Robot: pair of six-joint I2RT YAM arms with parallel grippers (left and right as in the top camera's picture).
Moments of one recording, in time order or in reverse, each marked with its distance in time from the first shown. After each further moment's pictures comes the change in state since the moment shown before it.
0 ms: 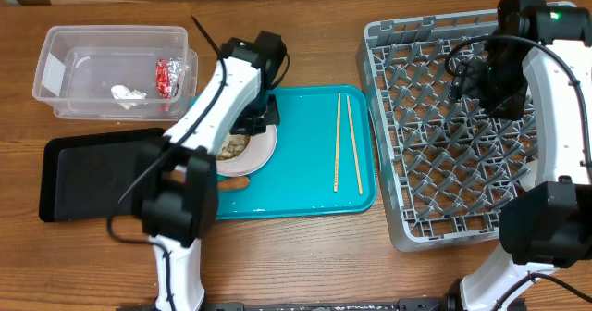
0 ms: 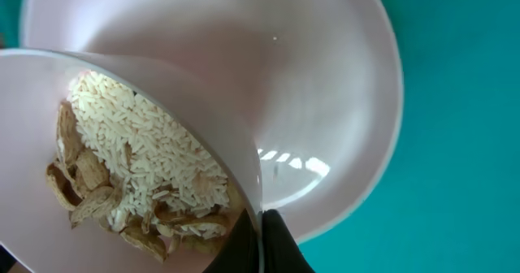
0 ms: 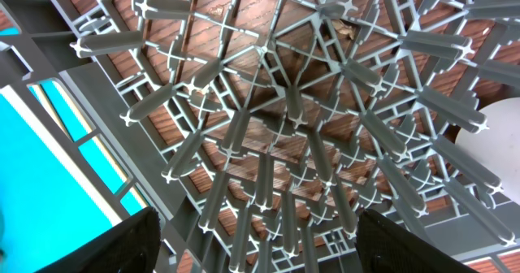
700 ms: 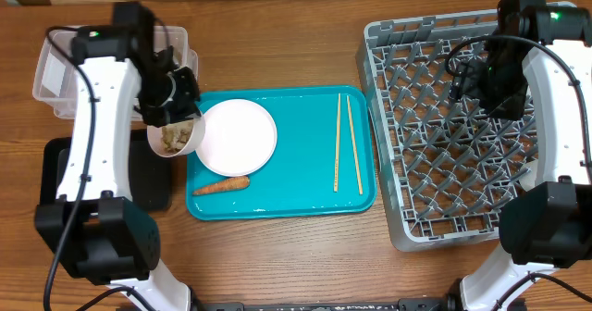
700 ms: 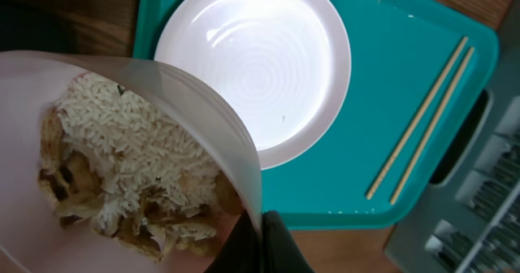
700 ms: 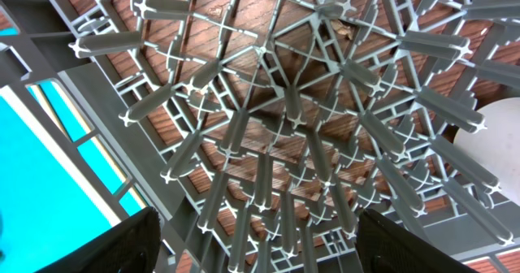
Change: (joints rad) left arm 0.429 -0.235 0.033 -0.126 0.424 0.278; right arm 0.000 0.000 0.000 0.000 0.004 0.000
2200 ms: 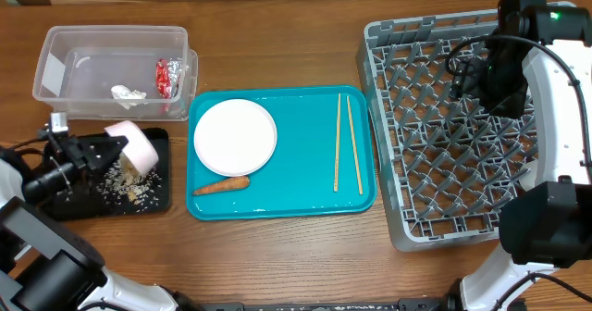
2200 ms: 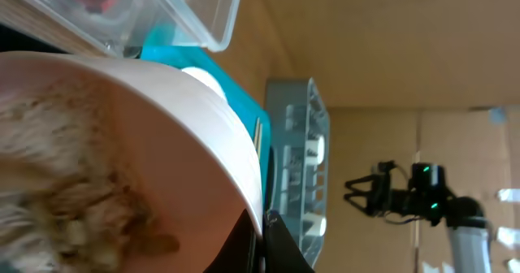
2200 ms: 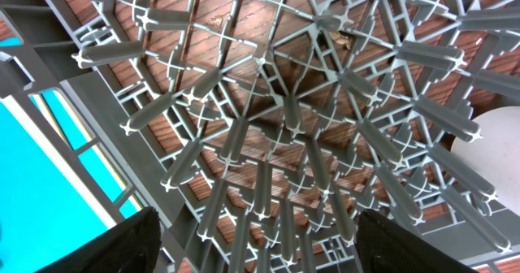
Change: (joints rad) left arm 0.763 0.000 -0.516 0.127 0.915 0.721; right arm 0.000 0.000 0.000 0.019 0.007 0.000
